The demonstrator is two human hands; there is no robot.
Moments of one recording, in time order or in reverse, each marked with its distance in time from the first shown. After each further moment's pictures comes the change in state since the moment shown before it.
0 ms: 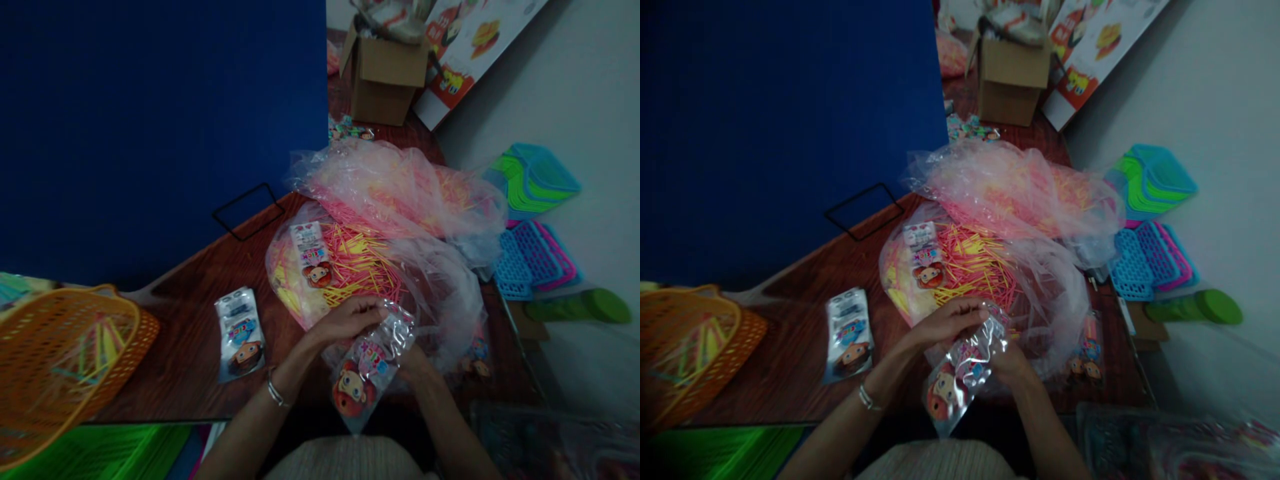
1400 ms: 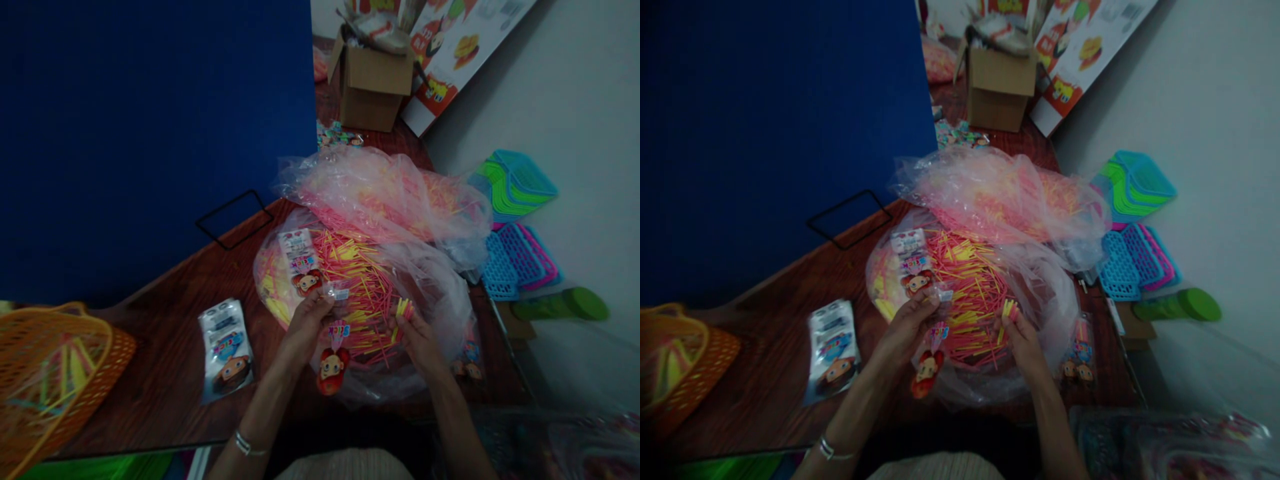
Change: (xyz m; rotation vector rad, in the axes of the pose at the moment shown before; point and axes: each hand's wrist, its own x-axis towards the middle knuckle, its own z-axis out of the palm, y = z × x) left_hand -0.017 -0.011 -0.017 -0.397 0.600 0.148; right_hand 0.003 -0.012 -0.057 -0.132 0.245 -0.267
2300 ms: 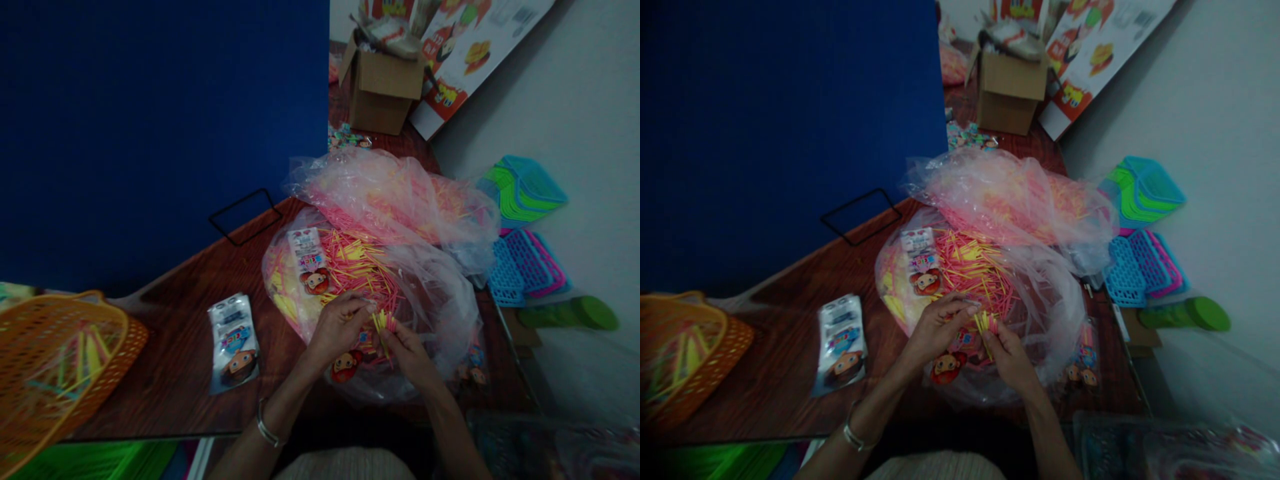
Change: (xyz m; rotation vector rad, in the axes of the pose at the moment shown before) left_hand -0.007 -0.002 0.024 0.788 -0.201 0.521; right_hand -0.014 -0.003 0.026 -0.338 -0.262 -0.020
